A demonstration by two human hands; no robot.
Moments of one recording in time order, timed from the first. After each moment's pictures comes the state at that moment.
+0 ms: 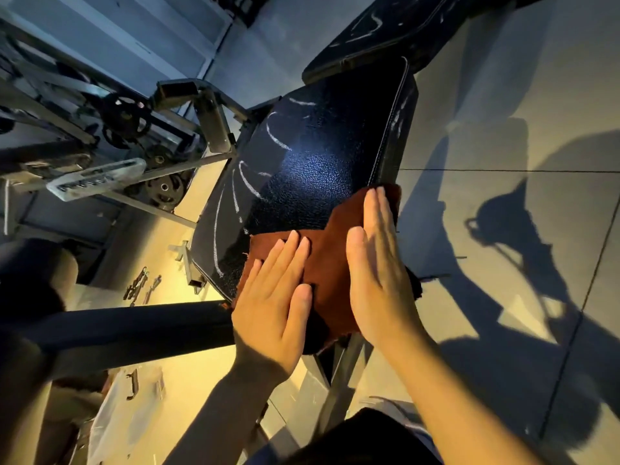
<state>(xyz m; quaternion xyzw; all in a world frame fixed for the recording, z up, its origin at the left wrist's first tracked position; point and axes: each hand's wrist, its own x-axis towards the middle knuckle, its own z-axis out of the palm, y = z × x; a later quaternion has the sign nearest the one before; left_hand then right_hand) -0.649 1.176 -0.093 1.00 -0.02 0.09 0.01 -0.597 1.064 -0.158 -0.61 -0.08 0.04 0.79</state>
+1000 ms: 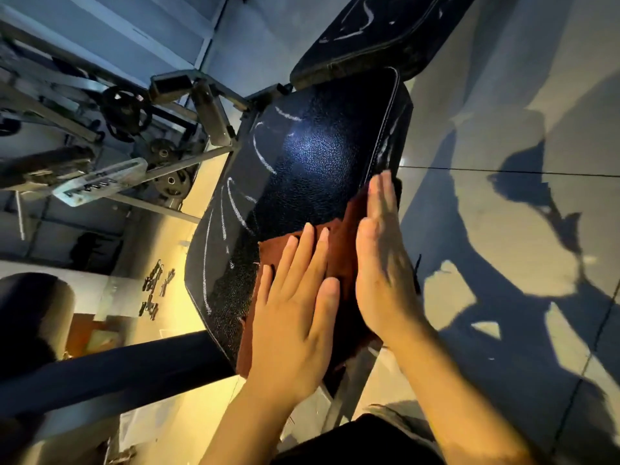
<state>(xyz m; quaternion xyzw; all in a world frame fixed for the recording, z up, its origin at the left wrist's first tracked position) -0.590 1.128 -0.091 1.00 -0.02 0.03 0.01 -0.524 1.061 -0.171 -0.53 -0.06 -0.01 0.85</state>
